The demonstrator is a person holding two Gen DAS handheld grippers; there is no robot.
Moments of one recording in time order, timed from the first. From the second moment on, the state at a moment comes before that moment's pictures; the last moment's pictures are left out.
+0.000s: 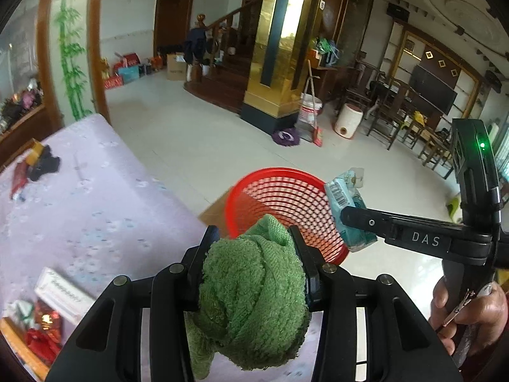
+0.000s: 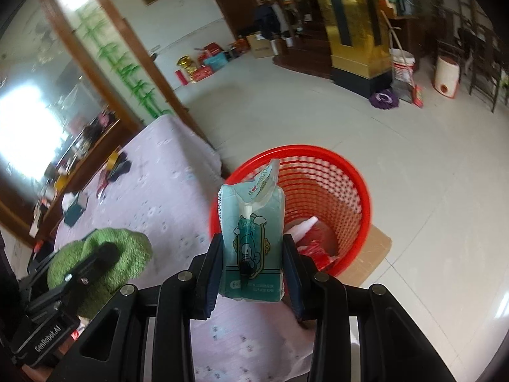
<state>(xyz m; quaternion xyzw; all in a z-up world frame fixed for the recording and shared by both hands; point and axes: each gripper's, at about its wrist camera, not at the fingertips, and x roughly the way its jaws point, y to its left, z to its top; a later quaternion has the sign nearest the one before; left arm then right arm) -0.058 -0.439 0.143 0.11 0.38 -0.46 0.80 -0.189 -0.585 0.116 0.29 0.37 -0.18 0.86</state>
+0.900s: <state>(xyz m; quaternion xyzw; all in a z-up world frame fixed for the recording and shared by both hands) -0.044 -0.472 0.148 0.08 0.37 -0.43 0.82 -0.177 -0.661 0.124 0.31 0.36 -0.20 0.85</state>
